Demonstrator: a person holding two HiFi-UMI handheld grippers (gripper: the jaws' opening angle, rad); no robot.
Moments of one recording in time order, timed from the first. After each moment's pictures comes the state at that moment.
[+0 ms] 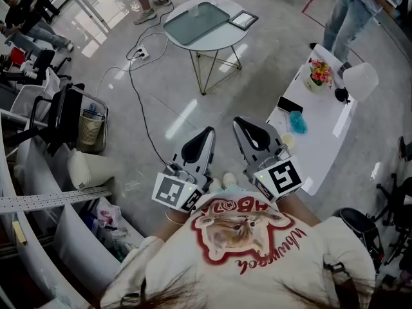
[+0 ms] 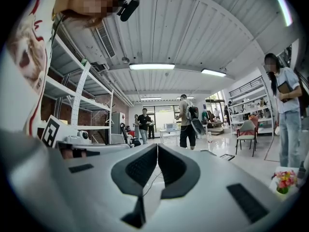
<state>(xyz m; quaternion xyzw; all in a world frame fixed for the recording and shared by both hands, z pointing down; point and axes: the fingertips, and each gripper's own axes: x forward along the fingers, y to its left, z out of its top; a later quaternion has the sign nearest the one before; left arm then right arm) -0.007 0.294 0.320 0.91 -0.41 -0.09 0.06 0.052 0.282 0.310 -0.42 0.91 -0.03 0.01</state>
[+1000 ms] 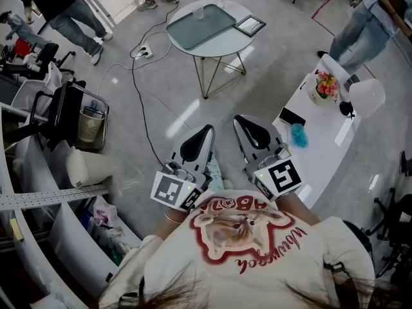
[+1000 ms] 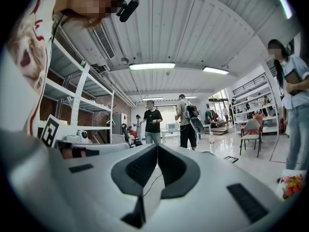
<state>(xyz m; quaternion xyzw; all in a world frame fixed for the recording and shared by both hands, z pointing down) 0.007 0.233 0.324 0.90 -0.43 -0.09 0.06 0.064 0.218 0.316 -0.39 0.92 -0.03 0.01</state>
